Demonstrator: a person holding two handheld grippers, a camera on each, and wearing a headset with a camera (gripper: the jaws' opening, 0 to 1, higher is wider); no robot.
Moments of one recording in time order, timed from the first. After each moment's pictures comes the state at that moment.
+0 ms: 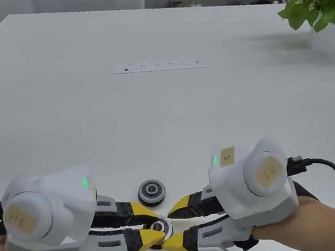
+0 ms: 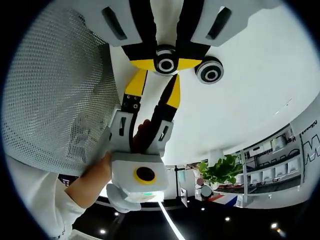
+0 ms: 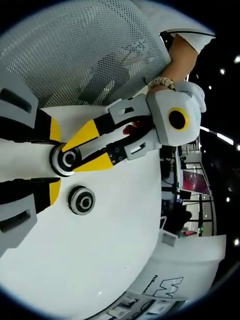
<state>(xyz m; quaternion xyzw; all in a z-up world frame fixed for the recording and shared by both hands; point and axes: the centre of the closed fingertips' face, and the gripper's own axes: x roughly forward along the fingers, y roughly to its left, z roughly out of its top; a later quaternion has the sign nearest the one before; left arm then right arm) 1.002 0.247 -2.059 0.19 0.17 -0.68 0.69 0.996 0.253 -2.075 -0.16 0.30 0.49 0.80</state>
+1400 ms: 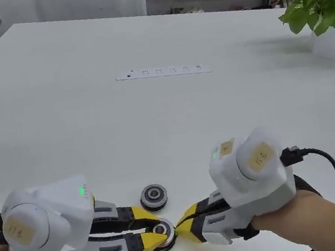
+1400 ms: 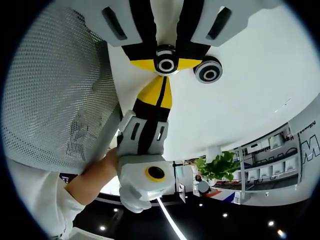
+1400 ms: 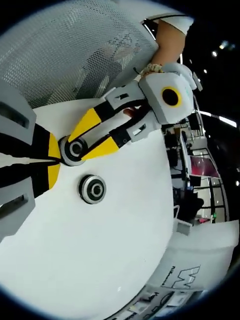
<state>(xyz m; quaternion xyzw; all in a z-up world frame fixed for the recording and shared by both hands) 1.003 0.247 -2.059 0.18 0.15 -0.67 0.70 1.004 0.236 -2.075 -0.10 0.37 0.44 0.82</state>
